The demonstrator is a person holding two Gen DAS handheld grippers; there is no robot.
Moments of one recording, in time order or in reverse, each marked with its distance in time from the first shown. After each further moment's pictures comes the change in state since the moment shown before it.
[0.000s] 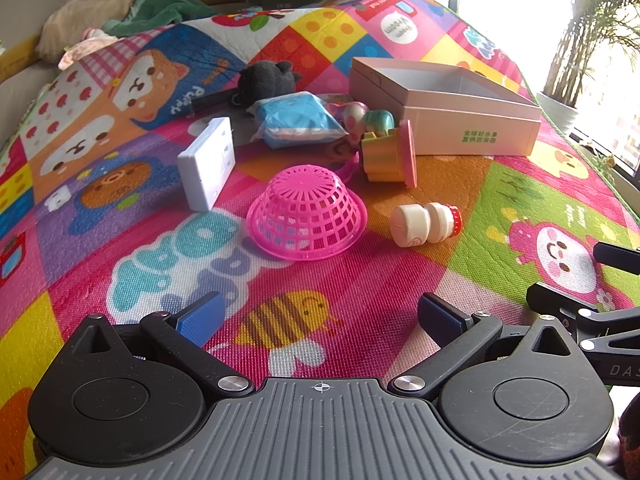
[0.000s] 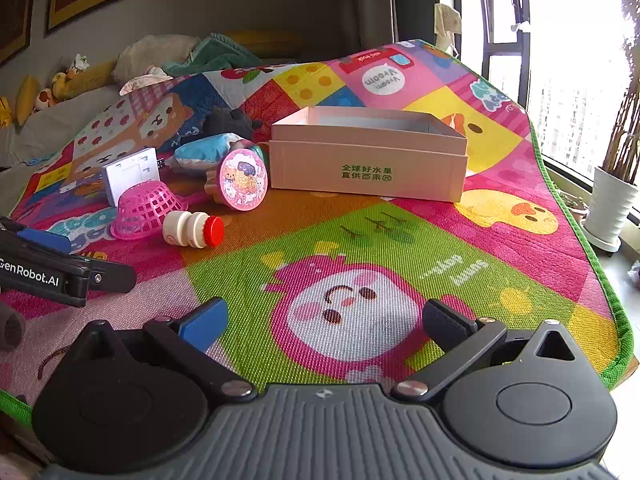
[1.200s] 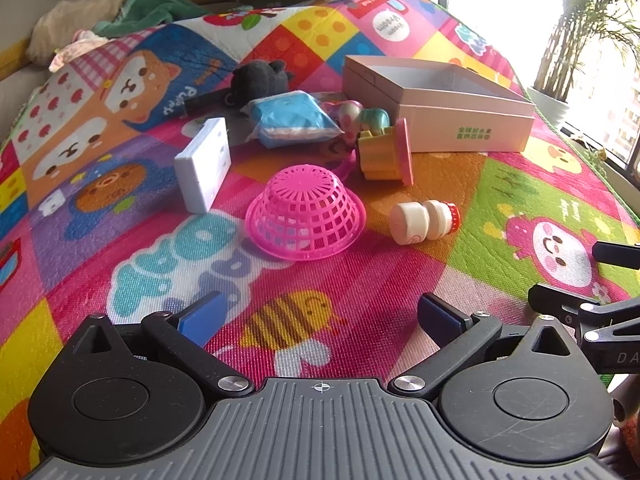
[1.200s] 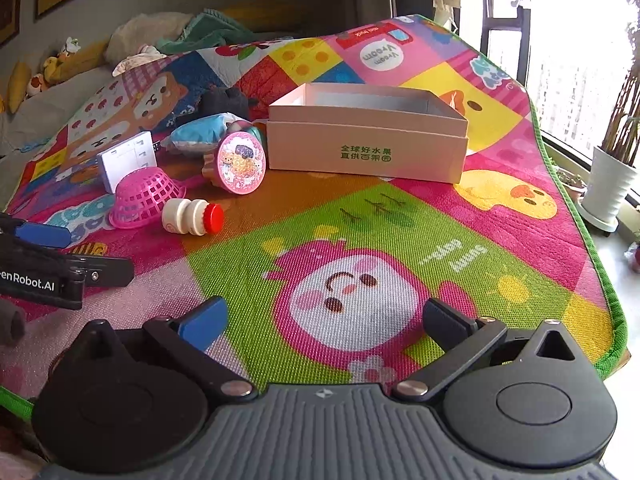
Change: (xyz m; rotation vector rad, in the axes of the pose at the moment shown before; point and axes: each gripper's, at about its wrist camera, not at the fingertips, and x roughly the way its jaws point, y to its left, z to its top) left arm -0.001 0.006 0.000 0.021 0.004 -0.030; right arm 0.002 0.001 0.013 0.008 0.105 -0.003
